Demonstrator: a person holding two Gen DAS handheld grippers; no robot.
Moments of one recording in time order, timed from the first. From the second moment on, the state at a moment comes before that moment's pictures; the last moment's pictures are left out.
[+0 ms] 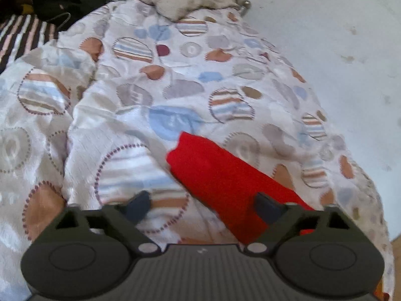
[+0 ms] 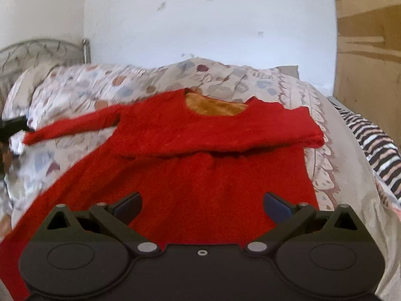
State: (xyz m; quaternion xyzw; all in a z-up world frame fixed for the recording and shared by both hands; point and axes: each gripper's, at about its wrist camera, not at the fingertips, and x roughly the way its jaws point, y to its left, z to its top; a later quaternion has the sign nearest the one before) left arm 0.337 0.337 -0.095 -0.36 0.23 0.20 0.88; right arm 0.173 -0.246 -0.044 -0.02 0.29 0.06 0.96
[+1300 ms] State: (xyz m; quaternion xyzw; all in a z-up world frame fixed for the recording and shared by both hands) left arm 0.303 -0.012 0.041 0.02 0.12 -0.23 0.97; right arm 0.148 -0.308 -0.039 0.05 0.26 0.00 0.96
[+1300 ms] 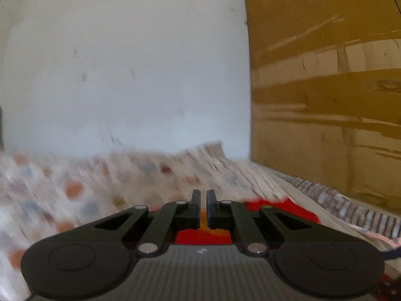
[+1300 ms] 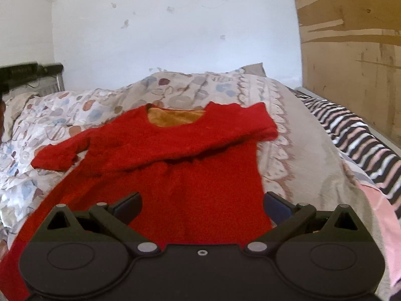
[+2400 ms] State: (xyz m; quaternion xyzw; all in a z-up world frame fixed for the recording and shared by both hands) left arm 0.295 0.168 -0.056 0.05 0.28 -0.03 0.96; right arm 0.406 -0.045 -0.062 0.03 0.37 0.26 0.89
